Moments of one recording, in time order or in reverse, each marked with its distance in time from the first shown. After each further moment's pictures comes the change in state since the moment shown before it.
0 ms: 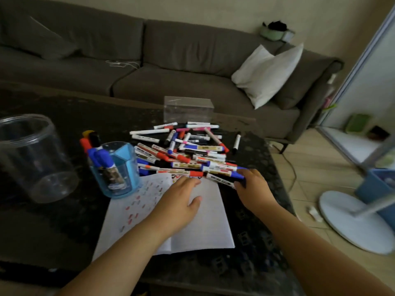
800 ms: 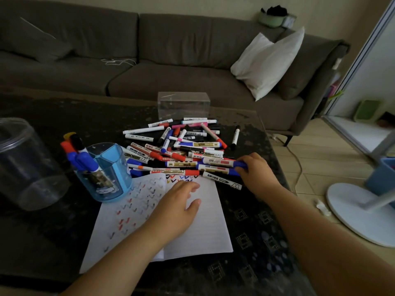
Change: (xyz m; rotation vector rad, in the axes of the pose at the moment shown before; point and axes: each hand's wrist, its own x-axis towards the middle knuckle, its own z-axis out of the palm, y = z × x) left_hand 0.006 -0.001 0.021 -0.081 -0.022 -0.044; right_hand 0.045 0.022 -0.007 -0.087 0.015 -0.075
